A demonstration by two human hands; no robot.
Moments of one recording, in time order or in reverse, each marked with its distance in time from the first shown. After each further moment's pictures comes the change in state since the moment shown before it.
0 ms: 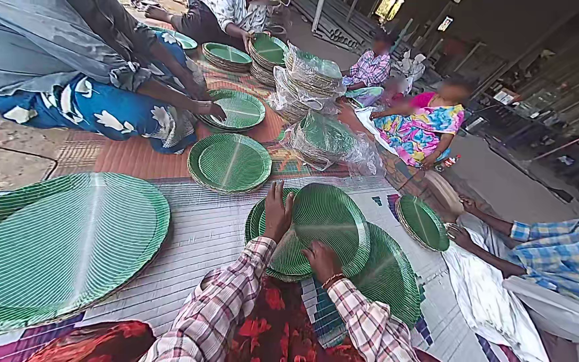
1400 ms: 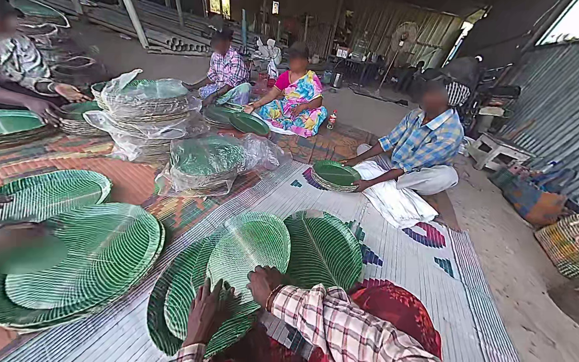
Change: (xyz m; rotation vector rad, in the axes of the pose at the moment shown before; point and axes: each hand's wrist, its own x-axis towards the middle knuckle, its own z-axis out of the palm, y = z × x) left_hand -0.058 -0.047 0.029 0.648 -0.858 0.006; right_hand 0.015 0.040 0.010 0.140 -0.102 0.150
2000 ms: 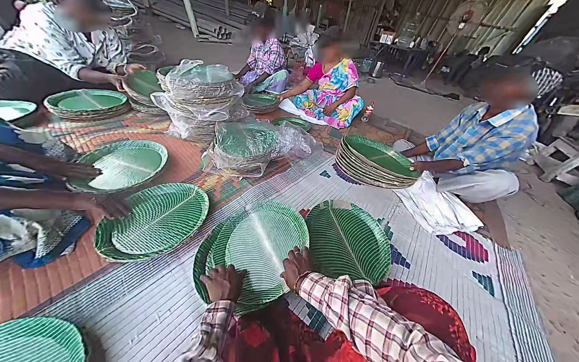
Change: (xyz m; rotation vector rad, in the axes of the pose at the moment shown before) left_hand -0.015 -0.001 -0.025 0.263 -0.134 -0.342; right_hand 0.003 0.011 0.023 -0.222 -0.078 0.051
